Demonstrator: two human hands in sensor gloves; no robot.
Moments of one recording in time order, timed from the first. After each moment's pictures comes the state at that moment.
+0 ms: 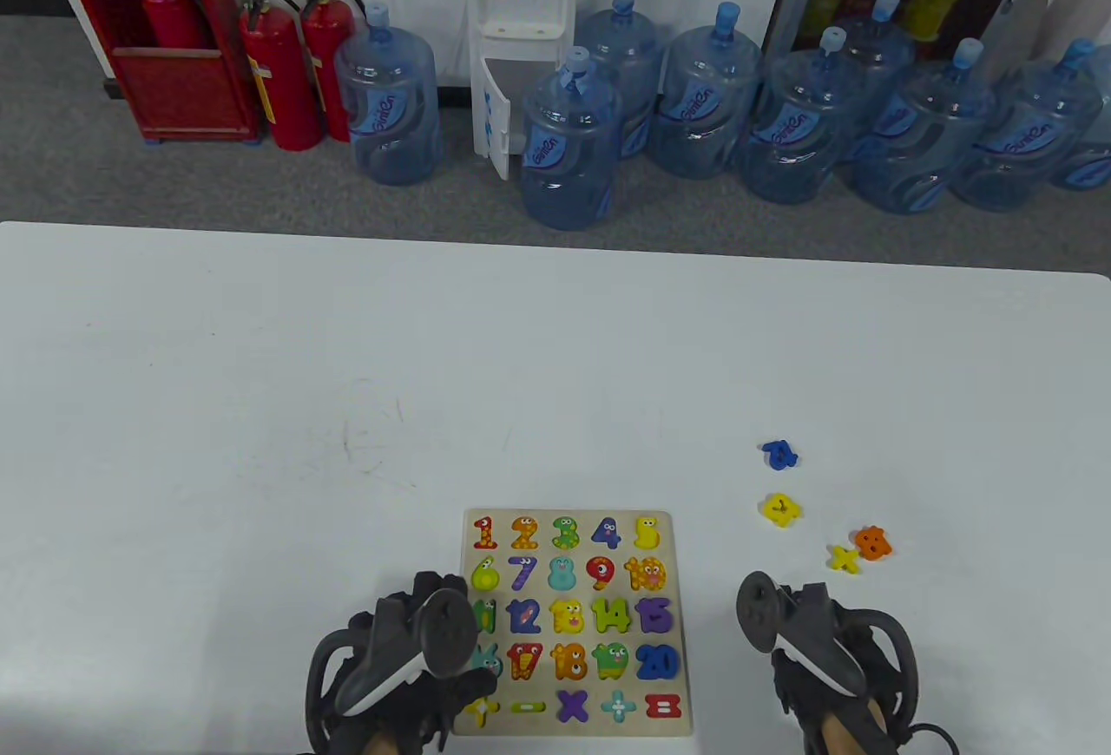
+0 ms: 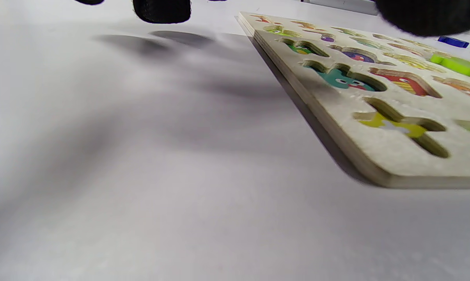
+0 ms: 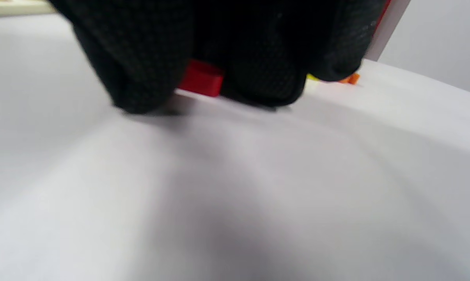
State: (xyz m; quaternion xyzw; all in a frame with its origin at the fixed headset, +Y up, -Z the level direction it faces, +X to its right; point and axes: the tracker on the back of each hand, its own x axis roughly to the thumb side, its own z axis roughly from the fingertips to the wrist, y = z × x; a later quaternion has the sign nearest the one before) left_hand -0.139 -0.739 -0.192 -0.21 -0.05 0.06 0.98; right_hand 0.227 -0.743 -0.231 0.01 -0.10 -0.99 0.10
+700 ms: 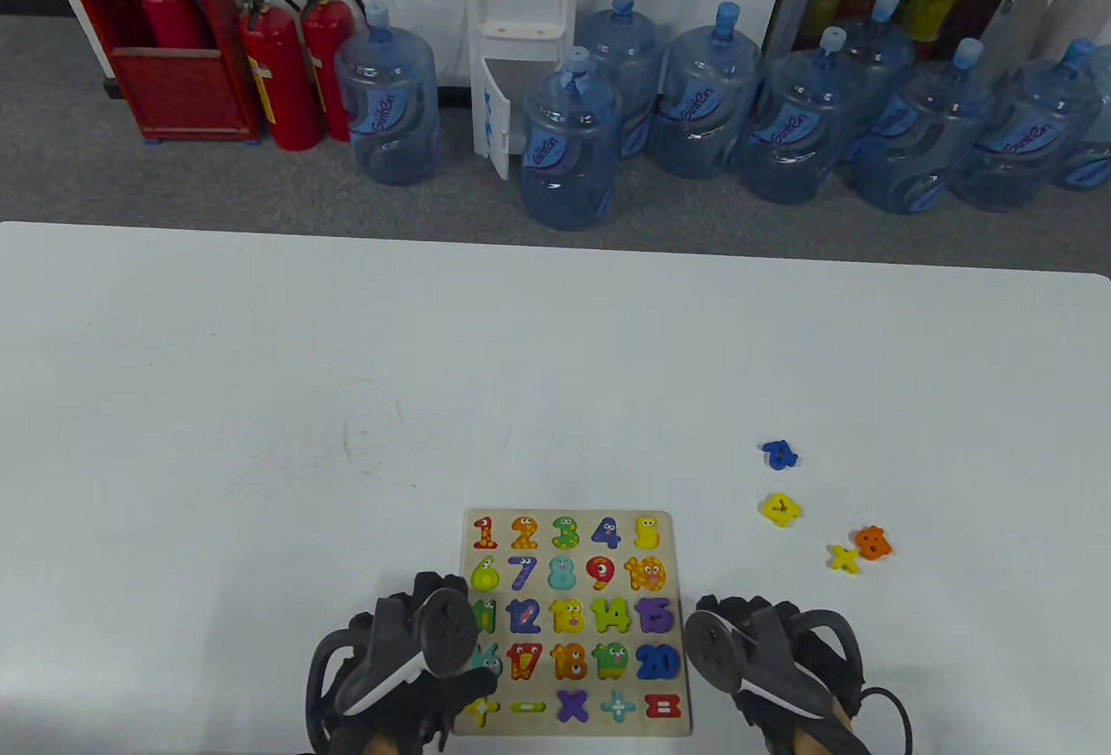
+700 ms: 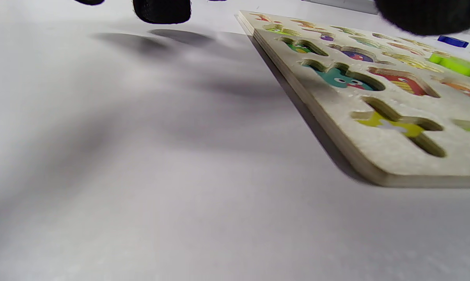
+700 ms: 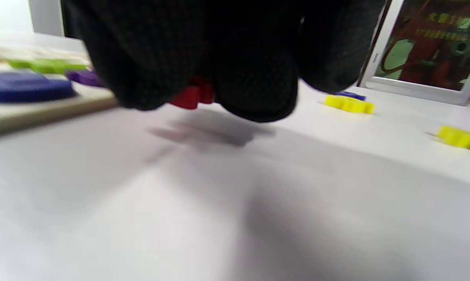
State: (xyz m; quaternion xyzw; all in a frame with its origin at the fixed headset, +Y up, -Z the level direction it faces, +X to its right) left_hand -0.139 -0.739 -0.192 -0.21 -0.05 0.07 0.97; right_hand 0.174 -0.728 -0.211 -0.16 -0.03 -0.99 0.06
